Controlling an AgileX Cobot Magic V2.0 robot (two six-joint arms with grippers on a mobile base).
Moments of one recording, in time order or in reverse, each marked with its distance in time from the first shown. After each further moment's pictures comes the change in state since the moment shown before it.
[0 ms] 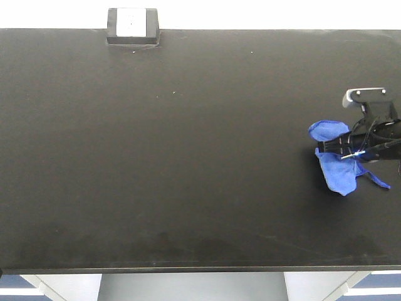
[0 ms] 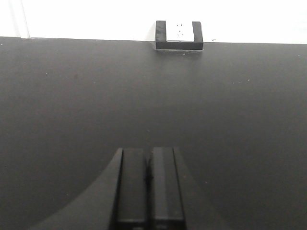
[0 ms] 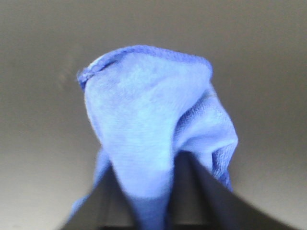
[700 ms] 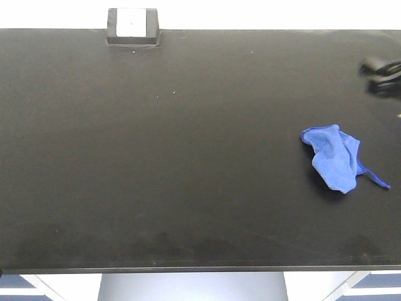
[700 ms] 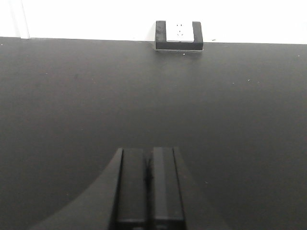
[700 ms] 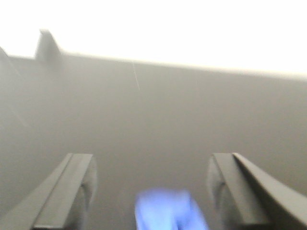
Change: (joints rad) left arm 0.000 0.000 0.000 0.000 0.000 0.000; right arm 0.000 -0.710 0.000 0.051 0.112 -0.002
